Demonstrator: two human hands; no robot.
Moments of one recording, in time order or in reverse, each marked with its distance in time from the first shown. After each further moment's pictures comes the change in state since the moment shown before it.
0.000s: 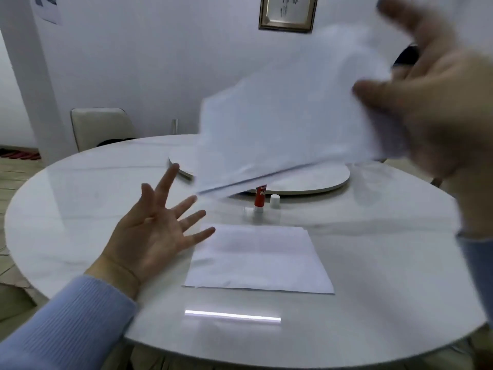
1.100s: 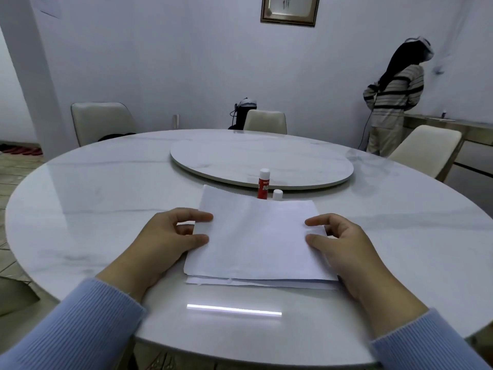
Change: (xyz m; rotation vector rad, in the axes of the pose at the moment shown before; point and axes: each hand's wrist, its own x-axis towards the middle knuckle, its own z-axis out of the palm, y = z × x) left_hand -0.009 -0.022 0.003 0.913 0.447 -0.037; right_hand -0.095 0.144 0.031 -0.170 0.034 0.679
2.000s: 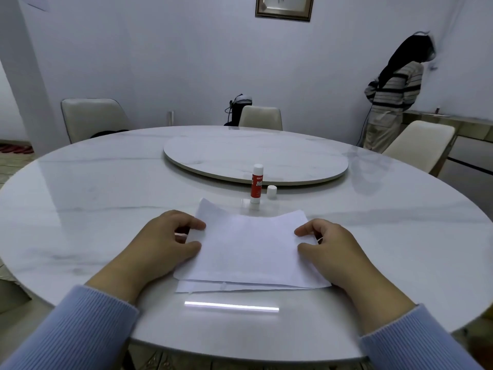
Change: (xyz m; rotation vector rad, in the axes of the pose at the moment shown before) left_hand 0.004 -0.006 0.003 0.535 0.017 0.157; right_hand -0.001 0.002 0.000 -0.377 -0.058 -0.019
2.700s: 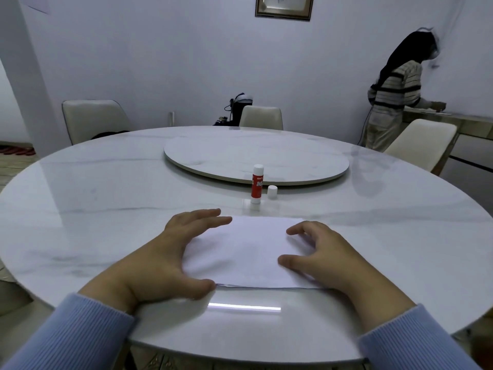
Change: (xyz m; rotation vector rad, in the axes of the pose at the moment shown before) left_hand -0.016 0.003 -0.006 0.168 -0.282 0.332; right_hand -0.005 -0.004 0.000 -0.183 -0.155 -0.058
